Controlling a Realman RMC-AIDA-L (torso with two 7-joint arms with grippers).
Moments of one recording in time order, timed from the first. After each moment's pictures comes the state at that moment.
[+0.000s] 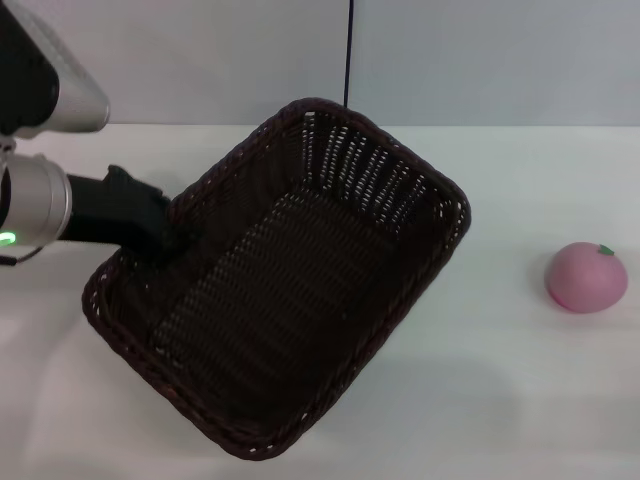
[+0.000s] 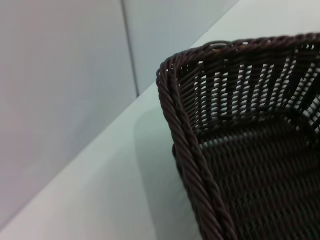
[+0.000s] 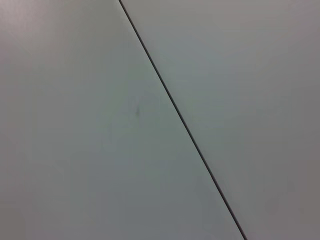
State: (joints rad) left arm -0.24 -2.07 1.41 1.58 2.38 1.32 -2.18; right arm 0.27 2.08 0.01 0.08 -1.28 -1.76 0.58
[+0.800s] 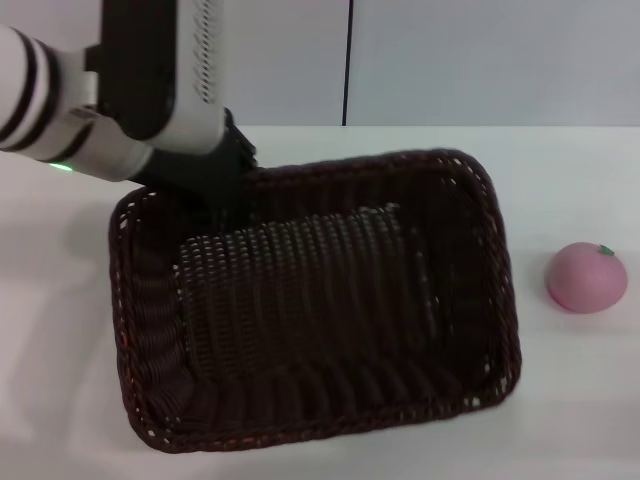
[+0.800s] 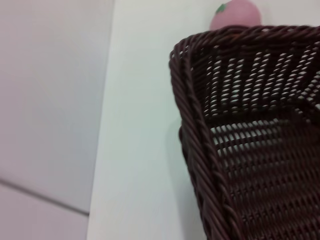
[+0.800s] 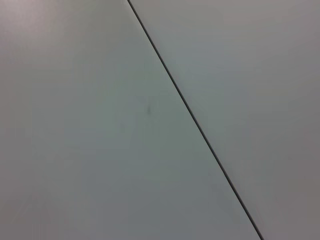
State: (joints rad) left arm -0.47 -2.07 1.38 1.63 2.44 1.52 -1.79; right arm 0.26 2.08 -0.03 0.07 -1.28 -1.78 0.62
